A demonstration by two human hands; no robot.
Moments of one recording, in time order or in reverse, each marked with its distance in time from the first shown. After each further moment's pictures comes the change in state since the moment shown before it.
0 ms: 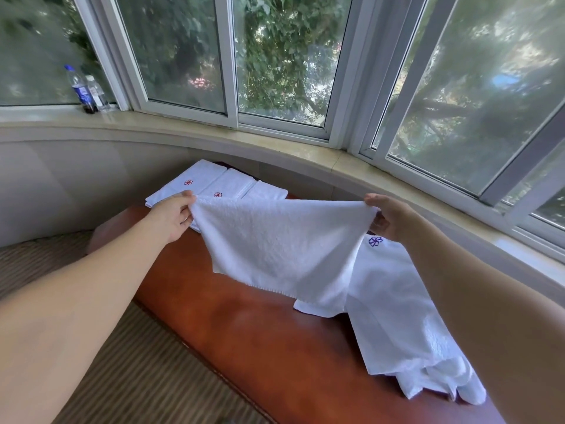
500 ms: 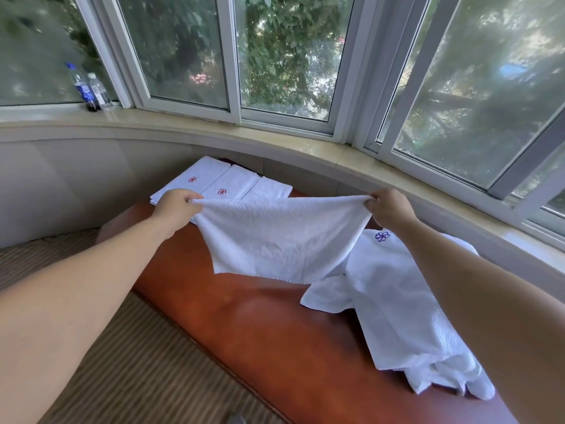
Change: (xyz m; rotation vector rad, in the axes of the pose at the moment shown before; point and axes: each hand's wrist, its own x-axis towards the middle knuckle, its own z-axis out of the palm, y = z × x) left_hand 0.004 0.004 -0.011 0.938 0.038 0.429; right_hand -0.008 0.004 0.014 -1.051 0.133 -0.550
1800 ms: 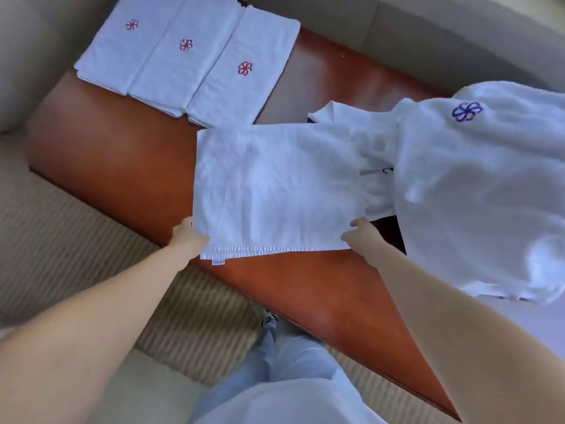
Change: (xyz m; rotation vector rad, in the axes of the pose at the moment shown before) left_hand -0.034 -0.251 0.179 0.289 -0.384 -0.683; right_hand -0.085 0.125 0.328 0.253 -0.639 0.774
